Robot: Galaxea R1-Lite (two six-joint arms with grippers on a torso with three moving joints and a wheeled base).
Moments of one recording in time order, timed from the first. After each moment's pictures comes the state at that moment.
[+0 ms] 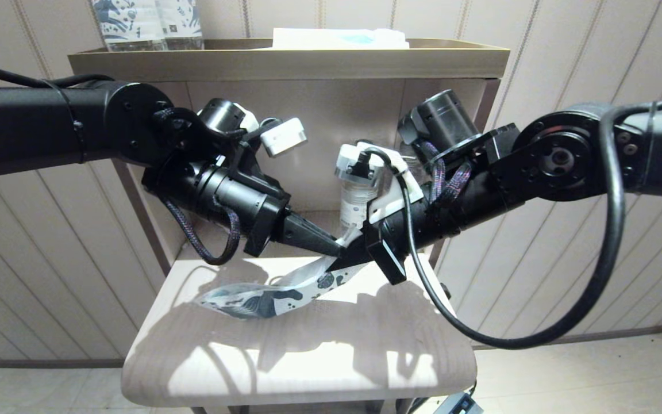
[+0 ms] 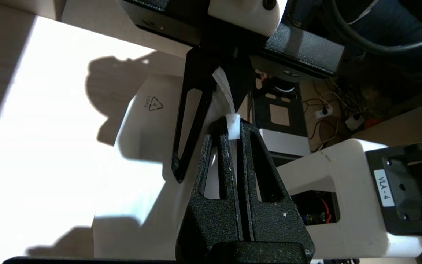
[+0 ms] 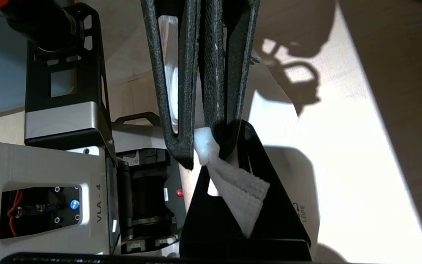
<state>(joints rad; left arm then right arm) -0.51 2.01 -1.85 0.84 -1.05 0.56 0.59 1.90 -1.71 0.50 0.67 -0.44</state>
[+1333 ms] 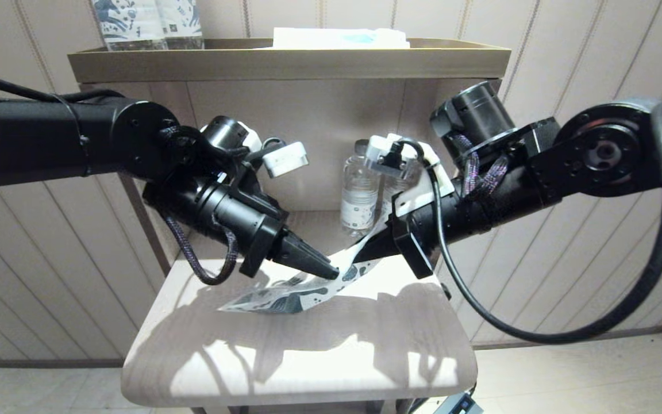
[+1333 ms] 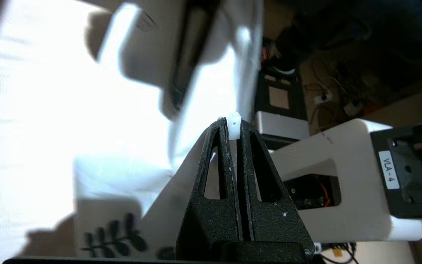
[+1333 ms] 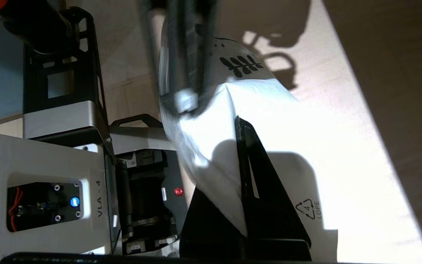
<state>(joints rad) -0.50 1.99 -1.77 0.82 -1.04 0.58 0.56 1.83 -1.64 0.49 0.67 -0.44</state>
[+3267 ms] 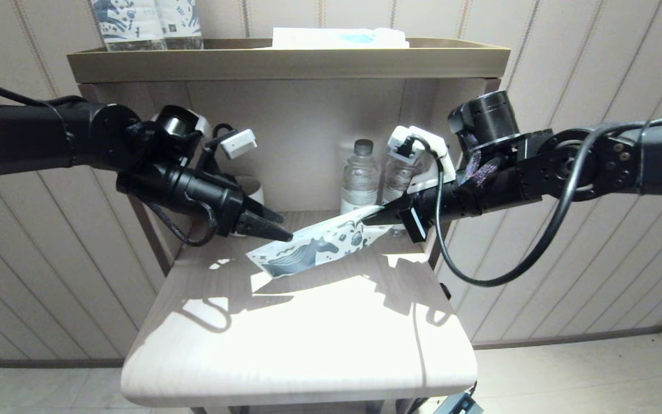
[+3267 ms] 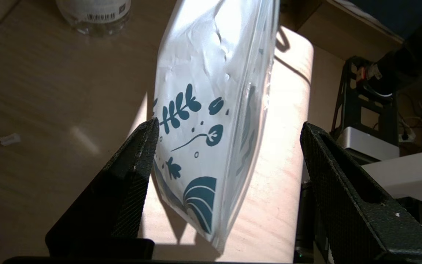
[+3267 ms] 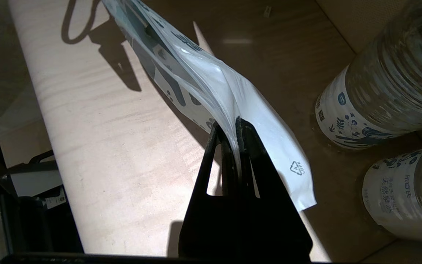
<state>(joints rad) -0.30 2.04 -1.82 0.69 -0.94 0.55 0.41 1.89 -1.60 0.24 0.58 -0.43</state>
